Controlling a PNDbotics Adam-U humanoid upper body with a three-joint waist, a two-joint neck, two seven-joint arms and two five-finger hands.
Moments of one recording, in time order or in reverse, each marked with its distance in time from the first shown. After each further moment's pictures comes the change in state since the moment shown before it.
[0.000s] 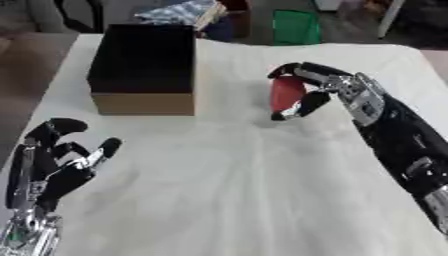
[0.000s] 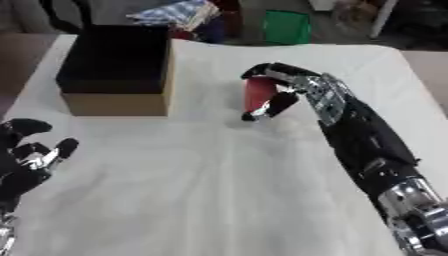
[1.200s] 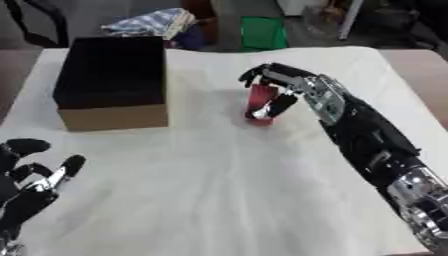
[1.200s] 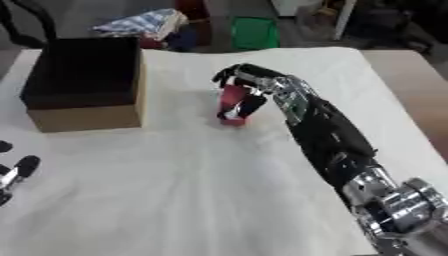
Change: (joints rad) left arm -0.001 0.000 0.000 0.000 0.000 0.002 -0.002; right arm -0.004 0.000 0.005 -0.038 0.025 -0.003 -0.079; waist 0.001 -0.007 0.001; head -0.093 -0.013
